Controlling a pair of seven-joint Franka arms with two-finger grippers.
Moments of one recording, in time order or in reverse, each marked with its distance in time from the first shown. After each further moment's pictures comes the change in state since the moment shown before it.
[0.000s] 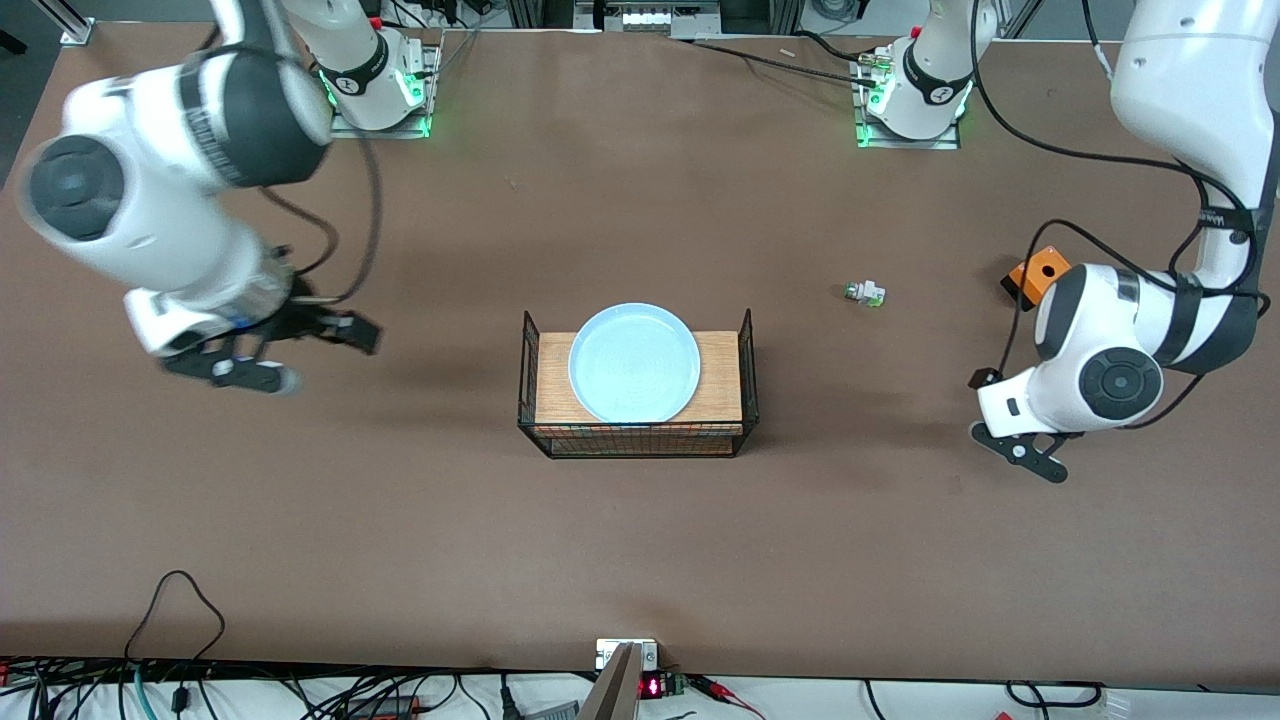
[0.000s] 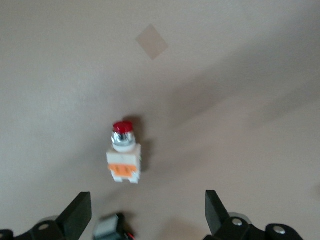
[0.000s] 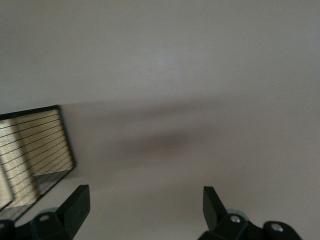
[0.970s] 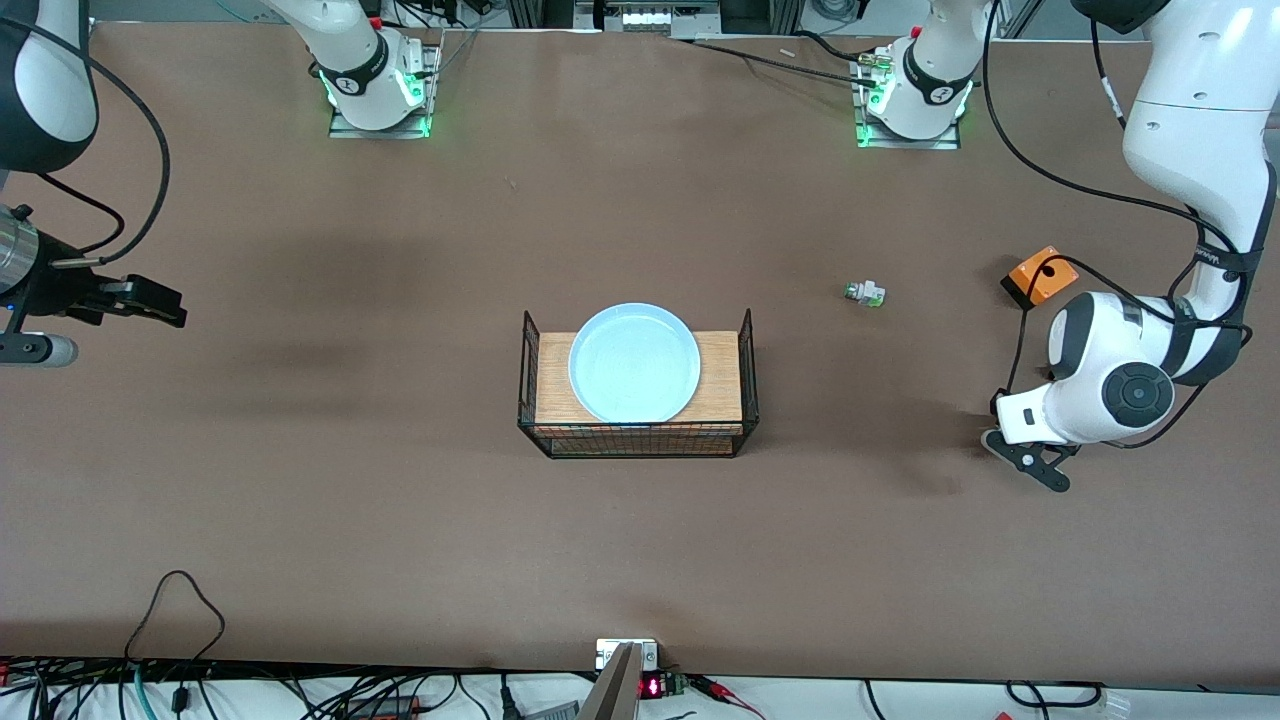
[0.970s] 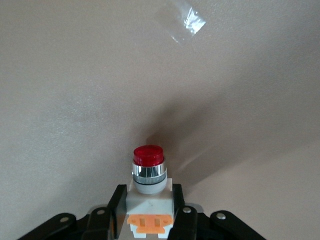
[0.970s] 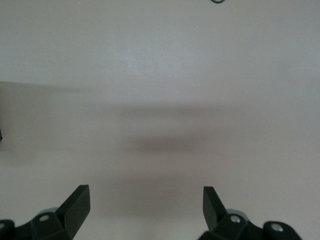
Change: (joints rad) left arm 0.091 0.105 0.001 -0.037 0.005 0.211 0.114; right arm -0.255 -0.108 0.024 -0.035 -0.072 -0.080 -0.380
